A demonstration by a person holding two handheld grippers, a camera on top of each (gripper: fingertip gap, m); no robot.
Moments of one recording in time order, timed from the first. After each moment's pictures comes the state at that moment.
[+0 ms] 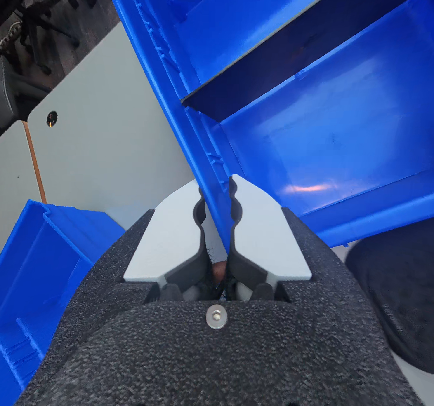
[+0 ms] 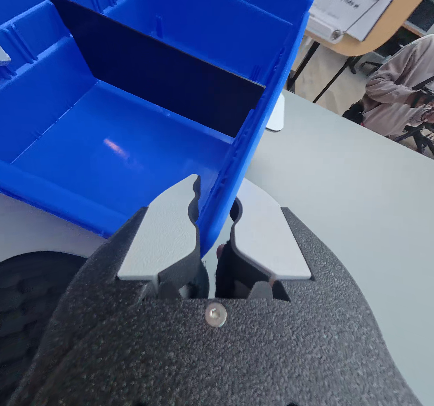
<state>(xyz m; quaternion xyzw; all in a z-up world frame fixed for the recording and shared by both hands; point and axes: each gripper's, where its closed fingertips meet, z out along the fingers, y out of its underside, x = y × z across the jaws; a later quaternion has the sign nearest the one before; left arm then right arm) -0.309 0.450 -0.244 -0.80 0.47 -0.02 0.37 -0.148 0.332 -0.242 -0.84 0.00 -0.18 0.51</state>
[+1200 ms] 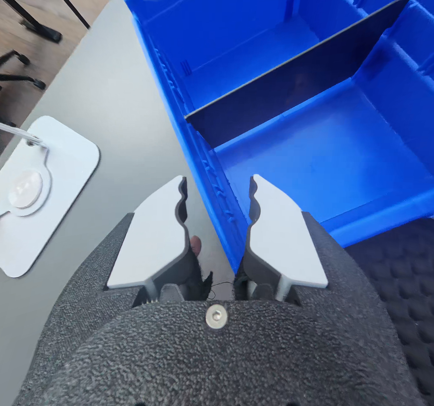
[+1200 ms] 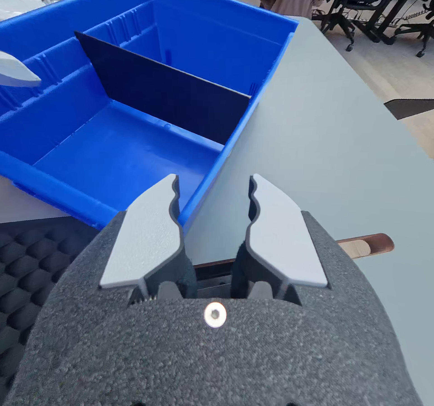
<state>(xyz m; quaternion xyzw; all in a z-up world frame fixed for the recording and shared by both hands) 0.012 0.304 -0.265 -0.66 0.64 -0.19 0.36 0.093 0.124 -0.278 -0.82 0.24 -0.21 0.47</state>
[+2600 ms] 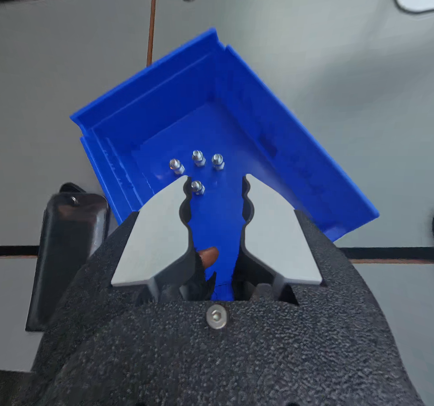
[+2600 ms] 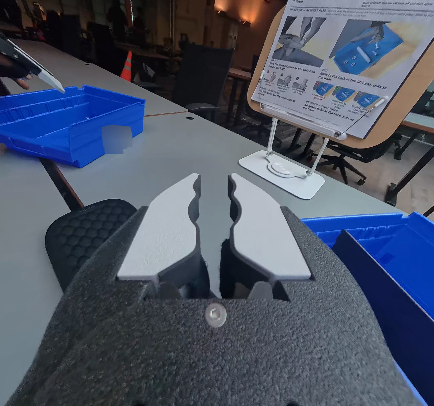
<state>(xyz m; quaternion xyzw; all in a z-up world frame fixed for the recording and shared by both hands) -0.545 0.454 -0.209 -0.89 0.24 -0.04 0.38 -0.118 0.229 -0.164 -0.71 -0.16 0.04 0.68</state>
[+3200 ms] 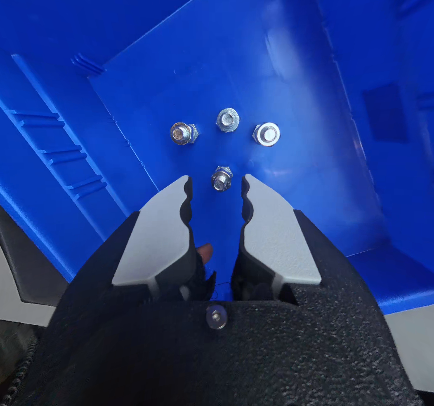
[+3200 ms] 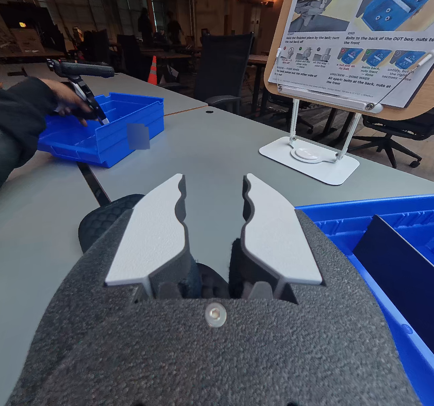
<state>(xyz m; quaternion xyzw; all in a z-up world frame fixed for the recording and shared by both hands) -0.578 0.494 -0.321 -0.97 0.20 0.02 0.14 -0.113 0.228 -0.178 -0.73 -0.15 0.12 0.66</state>
